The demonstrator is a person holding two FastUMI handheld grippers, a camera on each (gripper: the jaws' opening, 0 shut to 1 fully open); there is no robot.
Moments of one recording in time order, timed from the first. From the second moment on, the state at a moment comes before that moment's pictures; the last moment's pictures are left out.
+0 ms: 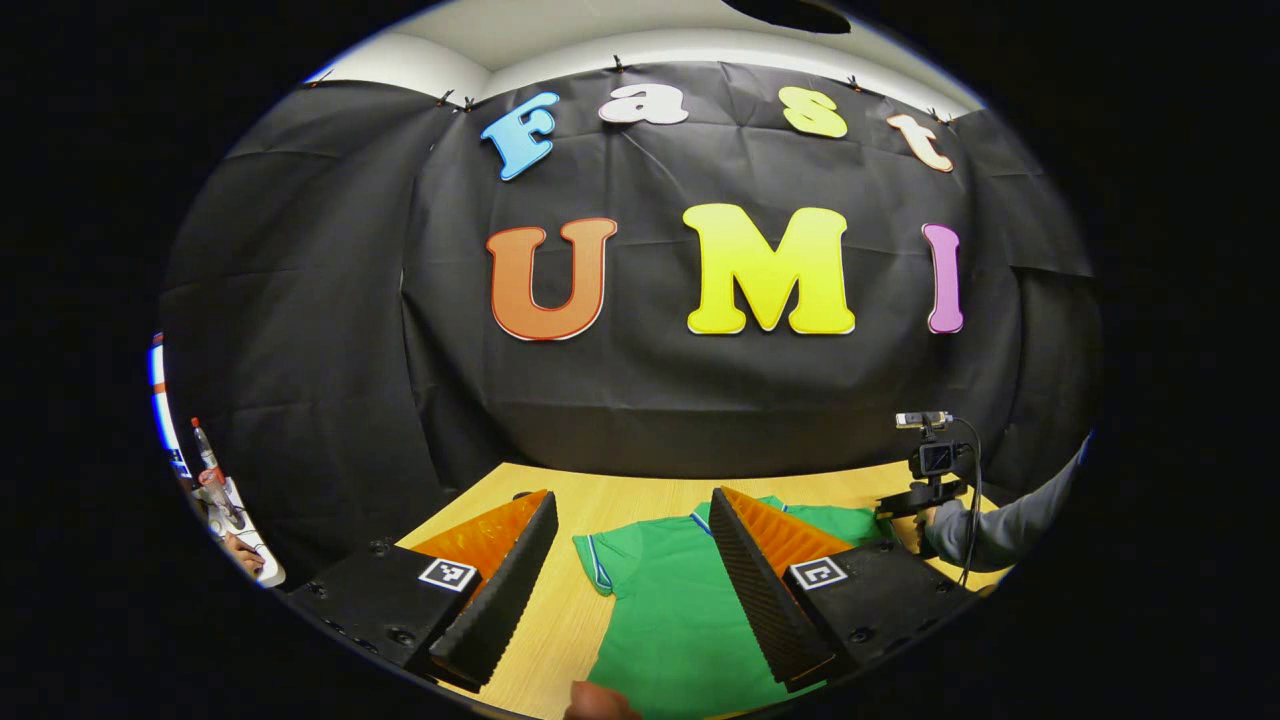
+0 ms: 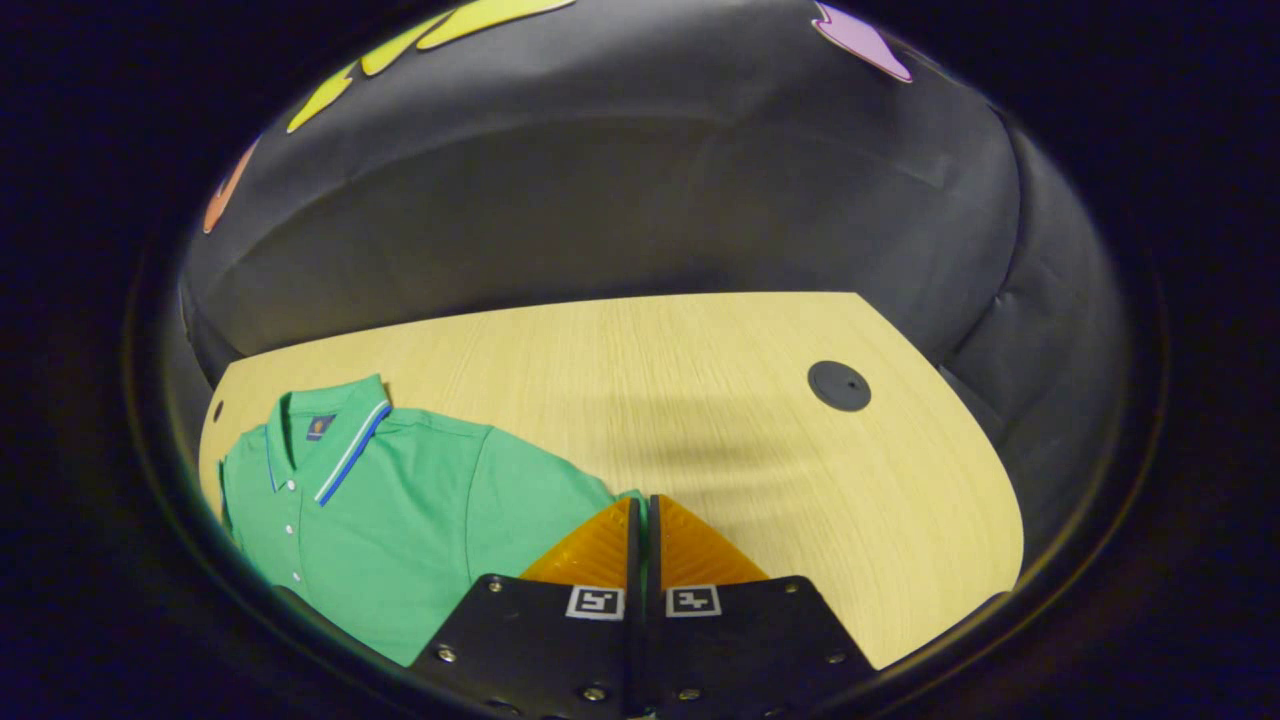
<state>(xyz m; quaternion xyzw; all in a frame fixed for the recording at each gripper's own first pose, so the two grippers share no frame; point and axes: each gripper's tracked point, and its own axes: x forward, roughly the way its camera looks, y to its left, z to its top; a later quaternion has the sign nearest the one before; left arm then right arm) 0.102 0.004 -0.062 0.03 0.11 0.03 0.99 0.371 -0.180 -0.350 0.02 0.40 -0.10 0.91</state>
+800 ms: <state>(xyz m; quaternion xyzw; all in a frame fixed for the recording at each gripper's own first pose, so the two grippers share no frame) 0.092 0.001 -0.063 0.03 0.11 0.02 0.99 0.356 -0.077 -0.289 0.02 0.34 -0.01 0.94</state>
